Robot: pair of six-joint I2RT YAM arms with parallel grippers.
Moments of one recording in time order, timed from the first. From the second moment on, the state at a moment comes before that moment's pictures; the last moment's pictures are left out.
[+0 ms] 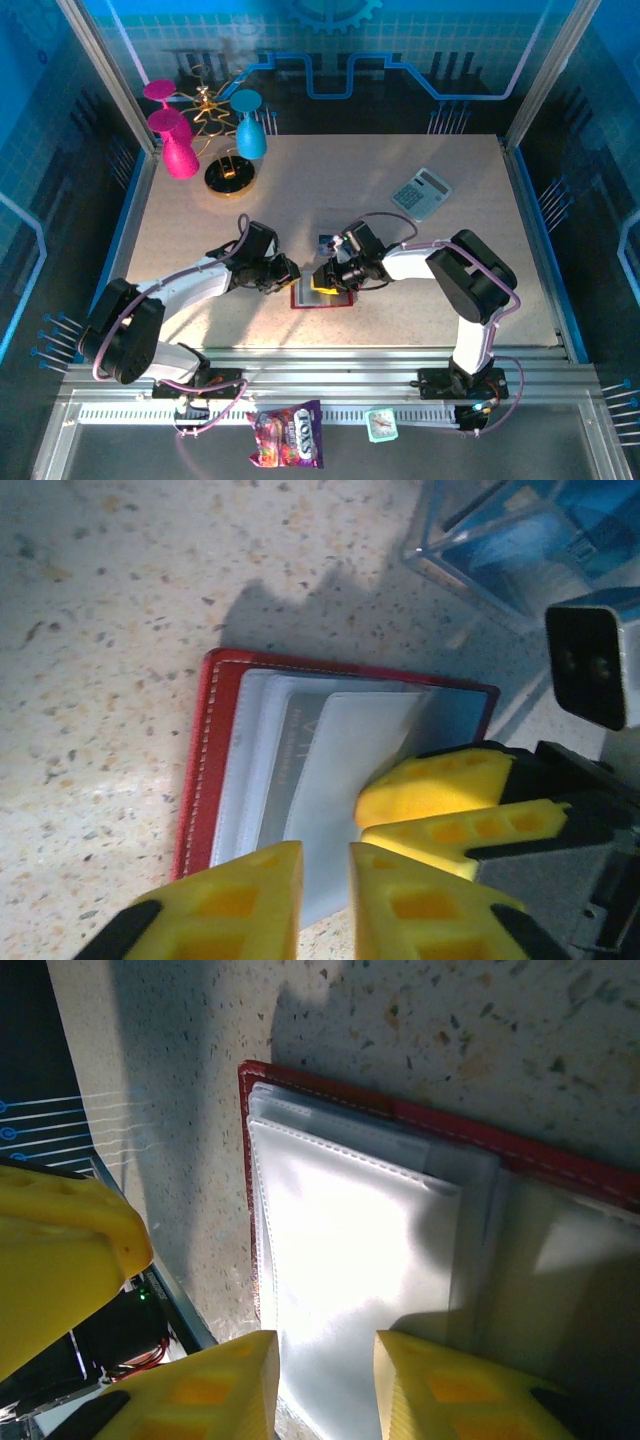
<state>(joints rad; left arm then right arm) -0.47 1.41 0.69 -0.28 0.39 -0.99 0.65 1.86 0.87 0.04 -0.72 0.81</state>
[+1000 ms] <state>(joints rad) -0.48 1.54 0.69 -0.21 0.45 -1.03 0.63 1.86 0.82 0.16 -0.76 0.86</state>
